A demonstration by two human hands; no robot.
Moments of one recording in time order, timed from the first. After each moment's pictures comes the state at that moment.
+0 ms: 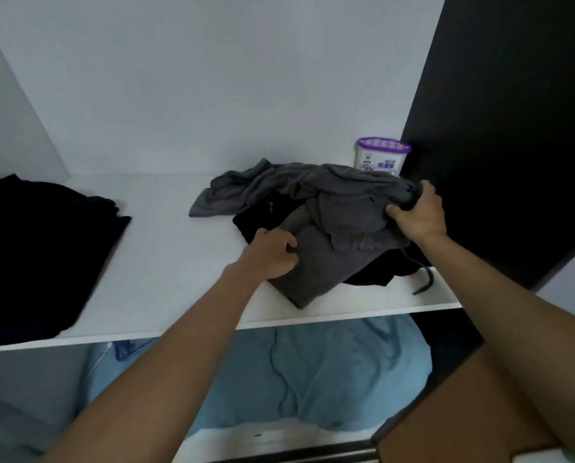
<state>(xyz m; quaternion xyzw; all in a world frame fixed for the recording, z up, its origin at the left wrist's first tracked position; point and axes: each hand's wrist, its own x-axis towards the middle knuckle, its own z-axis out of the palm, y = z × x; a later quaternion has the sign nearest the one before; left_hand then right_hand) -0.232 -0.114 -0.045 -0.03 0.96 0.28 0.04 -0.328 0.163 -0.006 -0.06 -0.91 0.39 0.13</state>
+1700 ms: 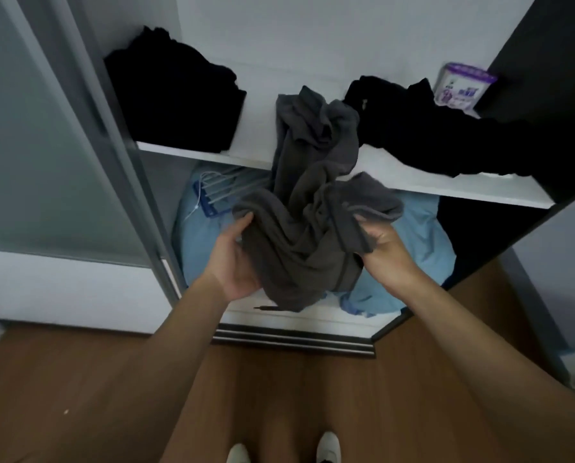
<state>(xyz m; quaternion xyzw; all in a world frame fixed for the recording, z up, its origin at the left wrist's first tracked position) 0.149 -0.217 -0.127 -0.12 0.29 0.94 0.13 0.069 0.009 -0.070 0.33 -0.72 0.60 -0.08</state>
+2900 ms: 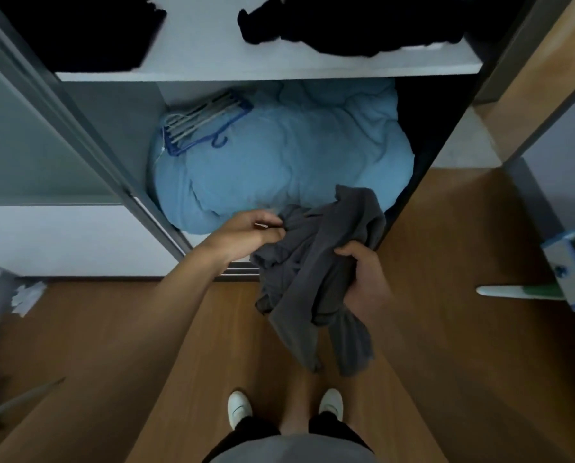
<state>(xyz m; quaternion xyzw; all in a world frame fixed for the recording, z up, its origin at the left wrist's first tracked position) 0.233 0.013 -0.121 -0.18 0.81 0.54 0.13 0.210 0.223 -0.172 -0.17 -0.42 0.84 -0.29</state>
